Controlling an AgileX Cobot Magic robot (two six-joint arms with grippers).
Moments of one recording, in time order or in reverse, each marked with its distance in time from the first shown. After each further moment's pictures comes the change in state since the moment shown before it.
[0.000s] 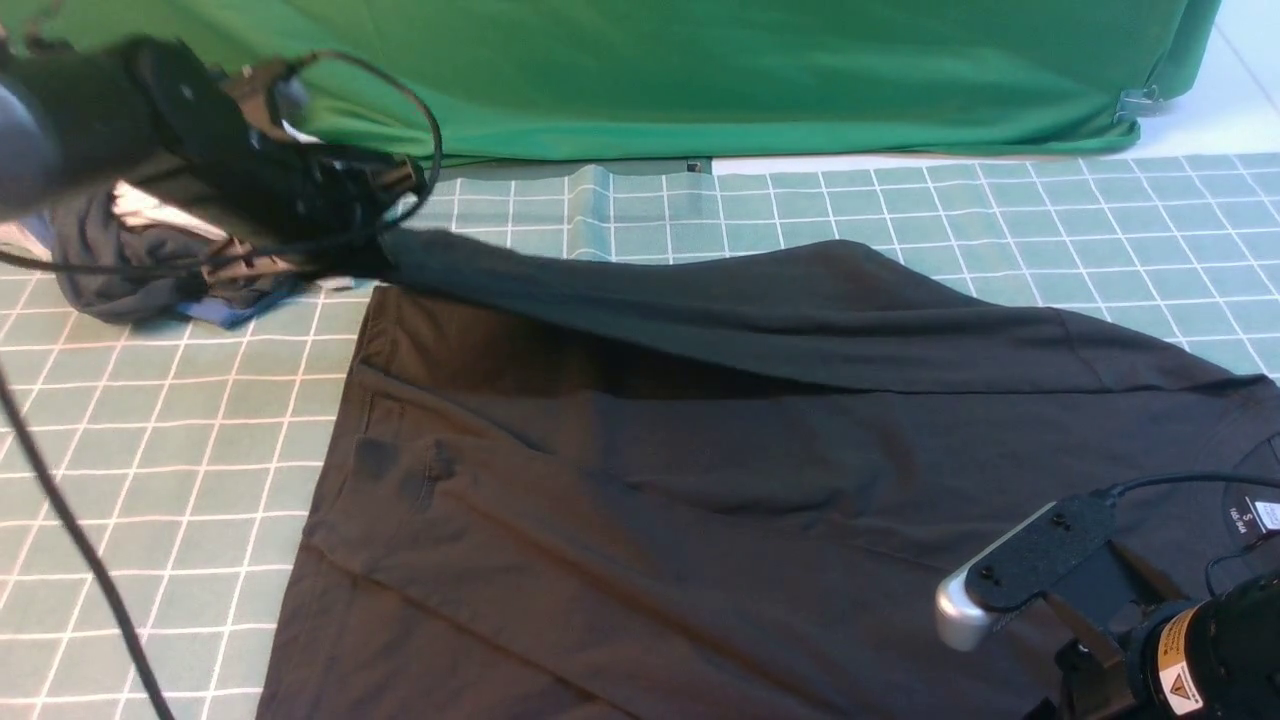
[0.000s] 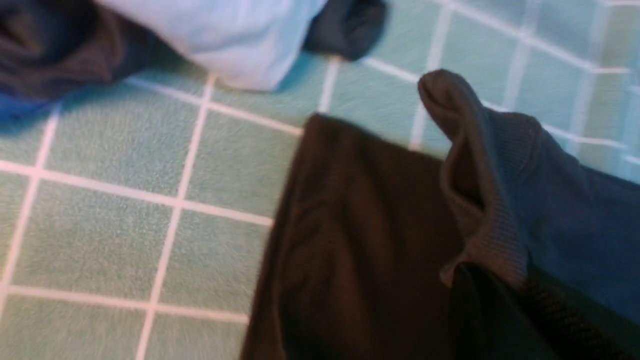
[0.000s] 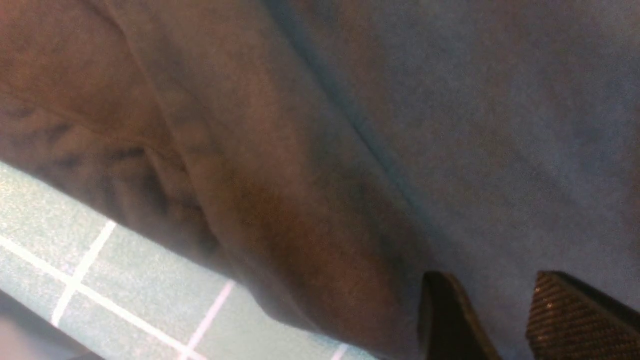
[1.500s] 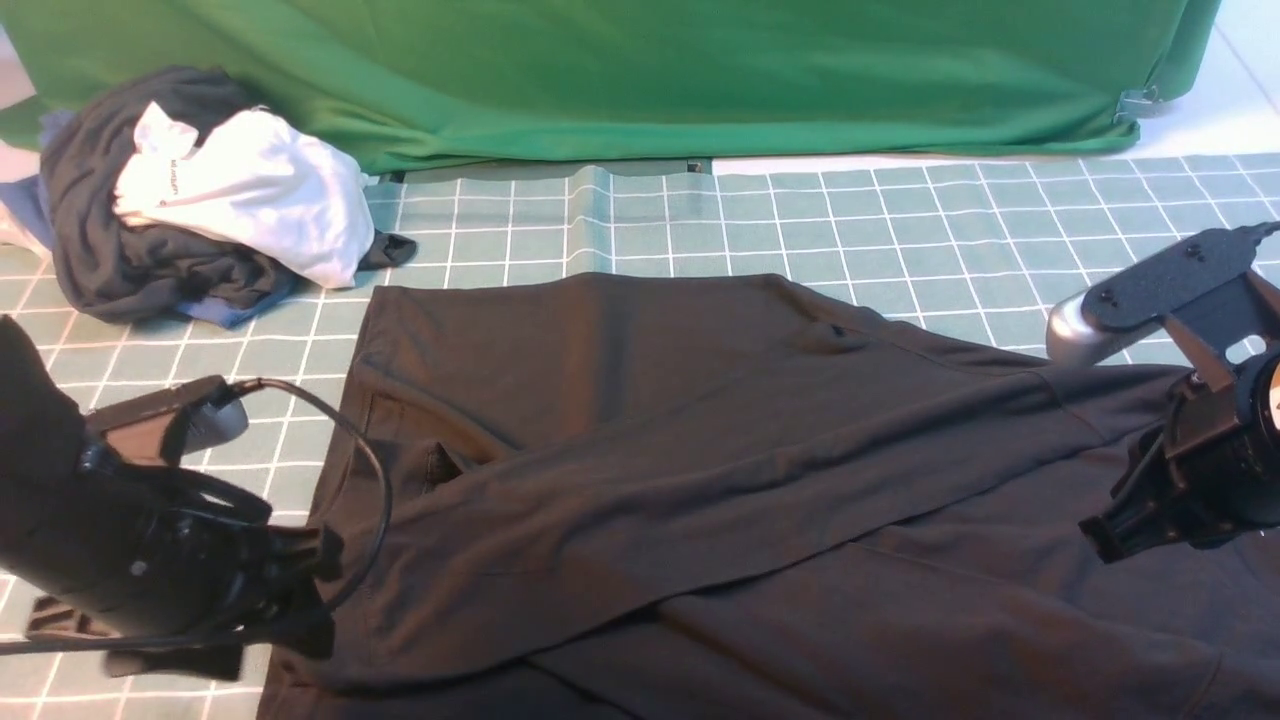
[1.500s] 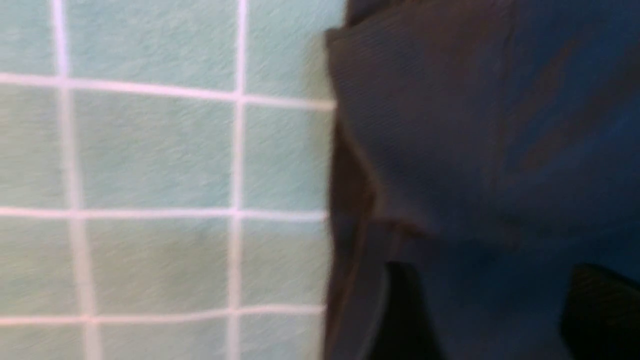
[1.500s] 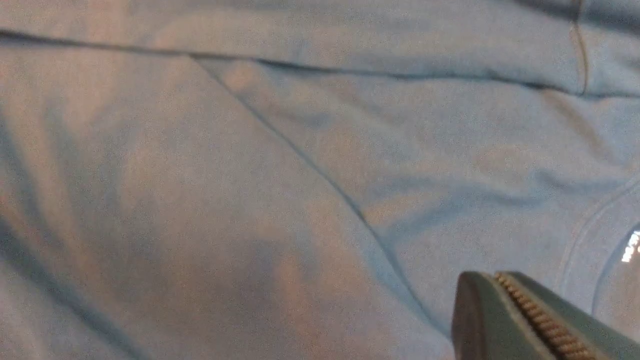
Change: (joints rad) right arm -0.293 0.001 -0.273 -0.172 0.136 -0.055; left arm 0.000 -0.507 0.664 0.054 0.336 0.126
